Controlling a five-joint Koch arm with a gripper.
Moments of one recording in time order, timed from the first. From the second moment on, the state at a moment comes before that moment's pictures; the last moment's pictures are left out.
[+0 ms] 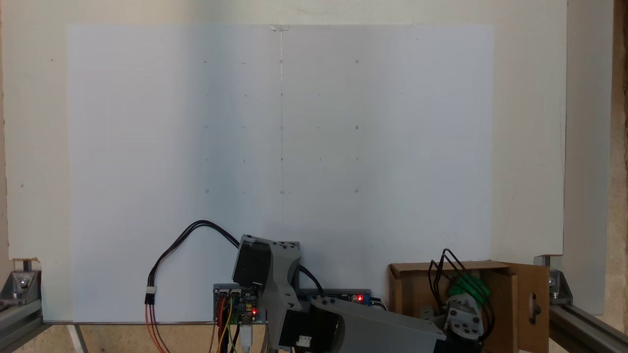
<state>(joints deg) 103.6 79.5 84.2 41.2 -35.2</state>
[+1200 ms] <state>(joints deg) 11.9 114.1 84.2 38.1 4.6</state>
